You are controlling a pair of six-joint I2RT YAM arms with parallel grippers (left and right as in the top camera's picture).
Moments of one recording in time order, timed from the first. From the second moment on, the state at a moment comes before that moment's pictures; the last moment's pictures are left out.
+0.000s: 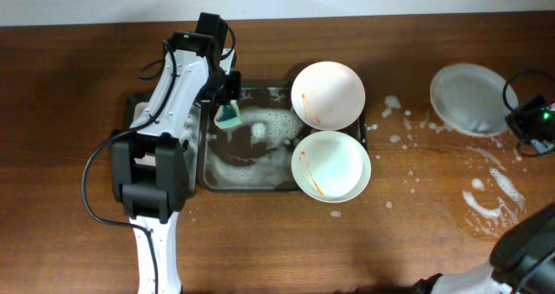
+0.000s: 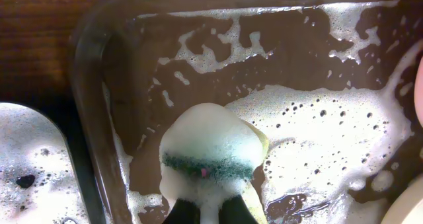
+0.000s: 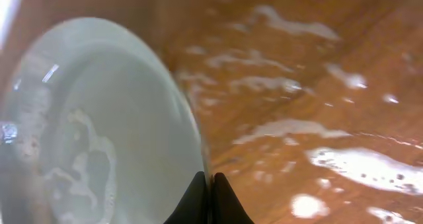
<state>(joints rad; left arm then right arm) -0.21 2.28 2.03 -1.15 0.11 -0.13 -0.68 1.77 1.44 -0.83 -0.28 0.28</state>
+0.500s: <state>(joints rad) -0.21 2.28 2.03 -1.14 0.11 -0.13 -0.74 1.84 1.58 -0.96 -0.29 0.28</state>
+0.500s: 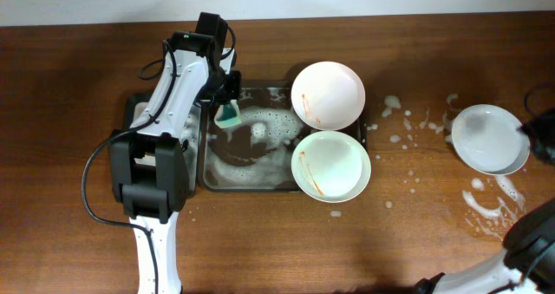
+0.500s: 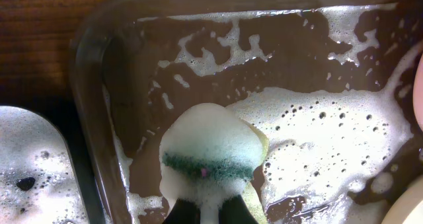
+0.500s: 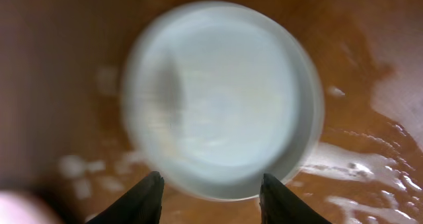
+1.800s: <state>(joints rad) -0.20 2.28 2.03 -1.17 0.11 -0.13 0.52 1.92 1.27 -0.62 -0.13 0.67</state>
